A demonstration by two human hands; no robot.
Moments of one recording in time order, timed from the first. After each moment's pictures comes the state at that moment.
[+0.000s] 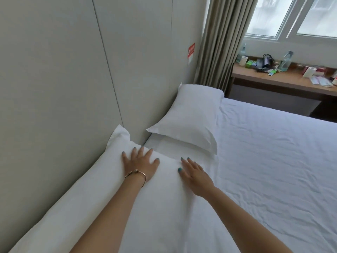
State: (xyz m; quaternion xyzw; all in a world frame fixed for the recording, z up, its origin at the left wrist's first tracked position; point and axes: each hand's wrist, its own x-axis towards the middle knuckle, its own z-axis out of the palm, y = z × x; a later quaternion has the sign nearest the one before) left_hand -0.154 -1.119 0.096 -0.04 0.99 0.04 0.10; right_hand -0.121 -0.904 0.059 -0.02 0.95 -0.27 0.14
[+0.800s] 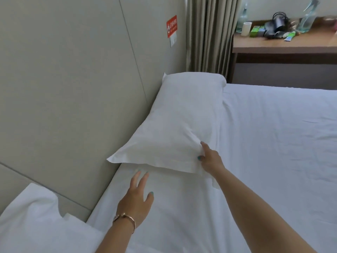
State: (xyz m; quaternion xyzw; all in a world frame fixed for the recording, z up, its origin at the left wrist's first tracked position) left_hand -0.369 -1.013 -0.083 -0.02 0.97 0.24 0.10; right_hand -0.474 -0.733 -0.109 0.15 0.91 -0.36 0.11
